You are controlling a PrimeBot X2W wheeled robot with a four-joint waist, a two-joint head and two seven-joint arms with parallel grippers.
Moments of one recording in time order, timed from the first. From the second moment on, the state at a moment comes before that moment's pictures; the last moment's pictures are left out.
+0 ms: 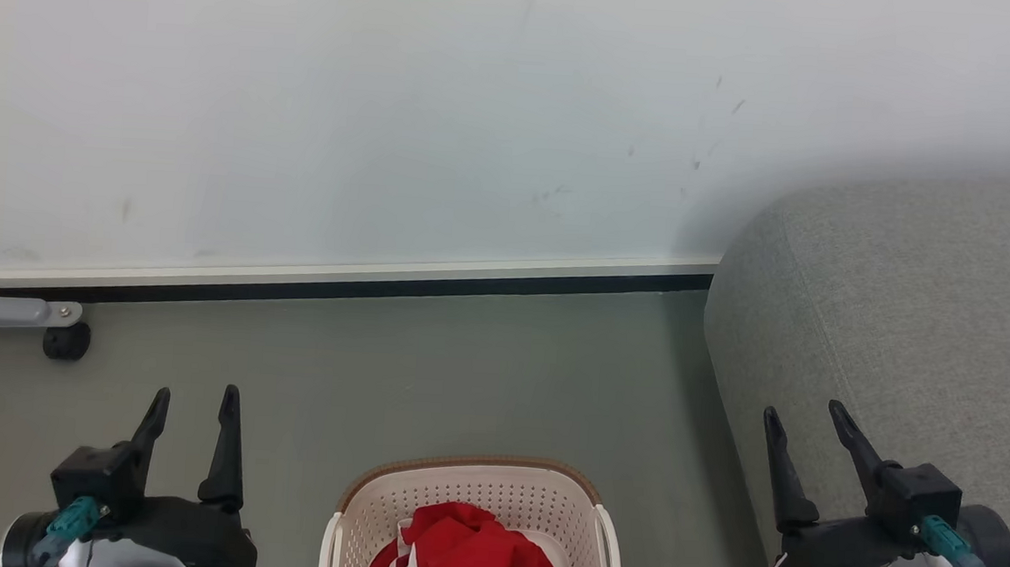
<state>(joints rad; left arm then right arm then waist) -0.18 0.25 -0.24 0.36 -0.53 0.11 -0.23 -0.22 -0.24 0.35 0.36 0.34 -0.07 -0.23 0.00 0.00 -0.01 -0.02</state>
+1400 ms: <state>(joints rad) -0.16 0.25 -0.25 0.31 -0.47 0.12 -0.23 -0.26 -0.23 0.34 0.30 0.30 -0.07 -0.25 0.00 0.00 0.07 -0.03</state>
